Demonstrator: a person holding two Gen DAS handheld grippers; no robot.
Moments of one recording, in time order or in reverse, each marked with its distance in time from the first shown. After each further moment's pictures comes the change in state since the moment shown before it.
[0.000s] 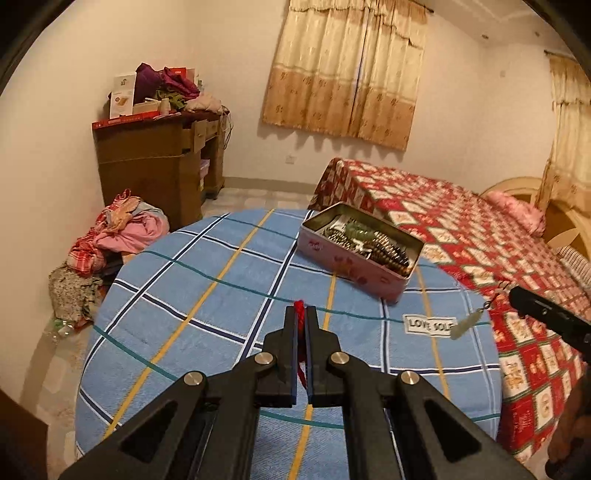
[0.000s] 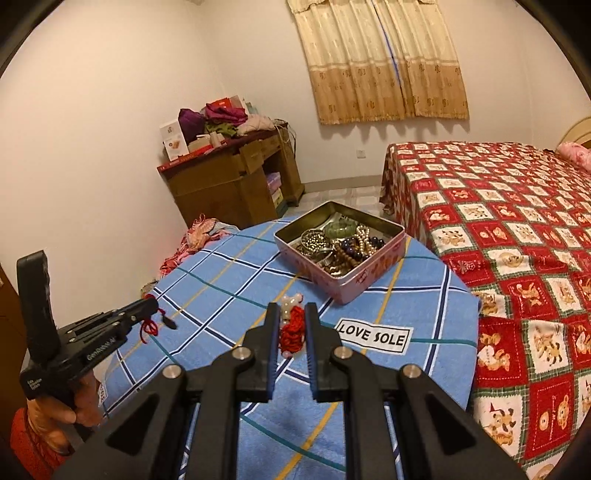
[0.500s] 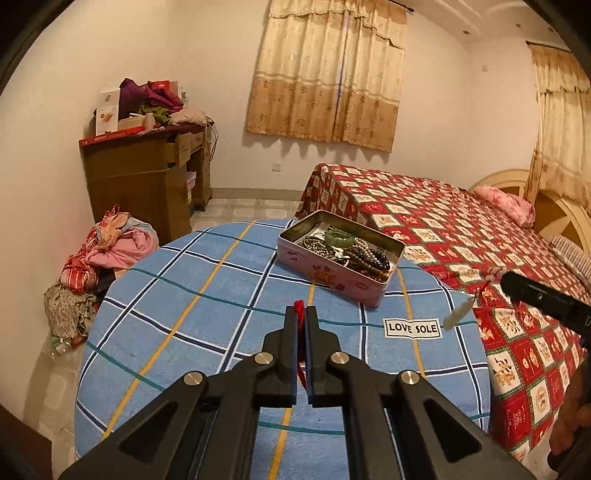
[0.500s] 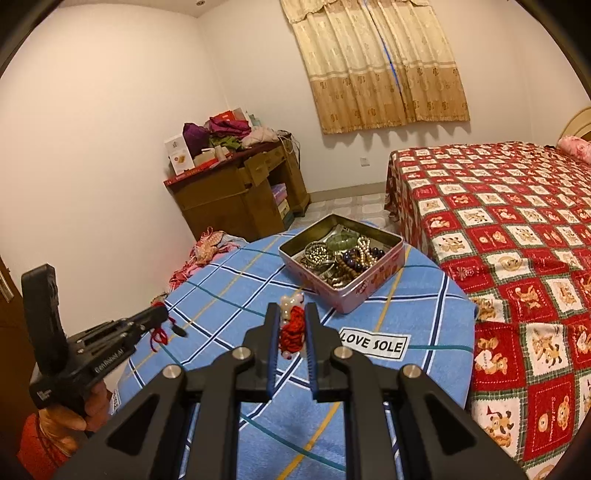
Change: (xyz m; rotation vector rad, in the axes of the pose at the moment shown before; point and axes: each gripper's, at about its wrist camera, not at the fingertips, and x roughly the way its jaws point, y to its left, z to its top) left arm -0.002 -0.028 0.005 0.071 -0.012 -0.011; right arm -0.016 -0.009 0.008 0.021 -0.044 0.036
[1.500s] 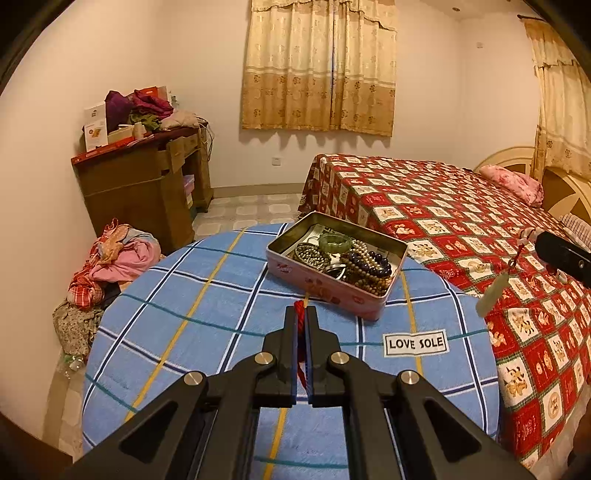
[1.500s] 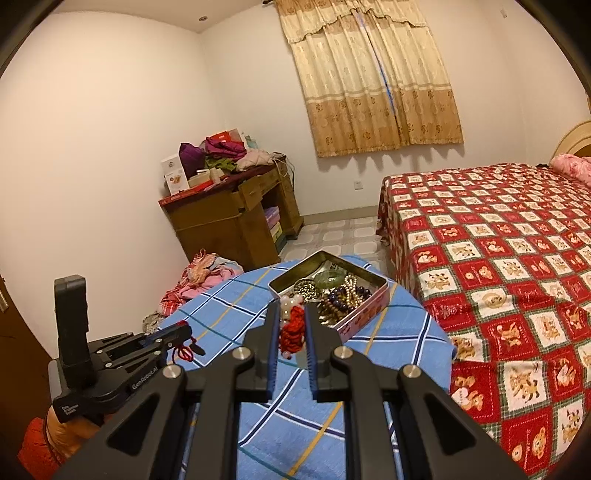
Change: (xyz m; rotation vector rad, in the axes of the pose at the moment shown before) left arm 0.030 -0.030 0.030 0.070 0.035 0.041; right arm -0.011 -0.010 0.035 -0.024 -0.077 -0.031
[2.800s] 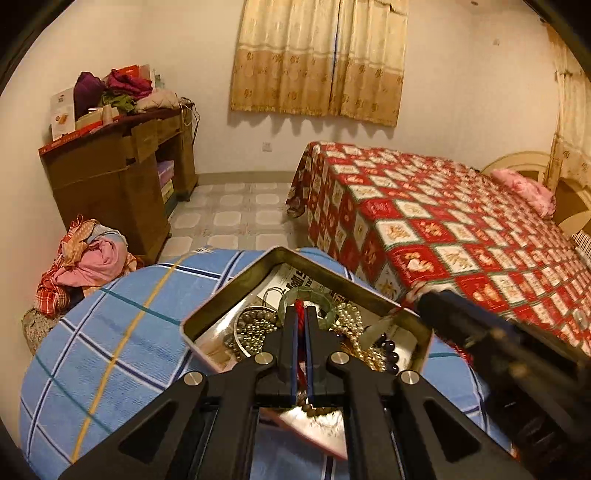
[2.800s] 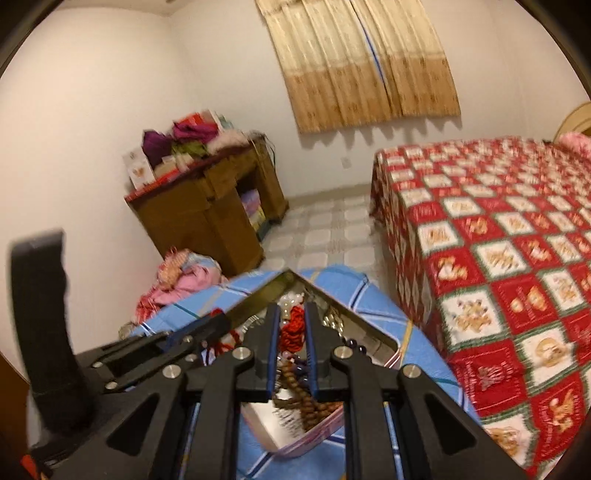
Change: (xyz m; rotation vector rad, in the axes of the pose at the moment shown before) left arm 0.176 -0.042 0.083 -0.040 0.074 -0.012; right arm 0.188 -0.064 0.041 0.066 0.110 -0.037
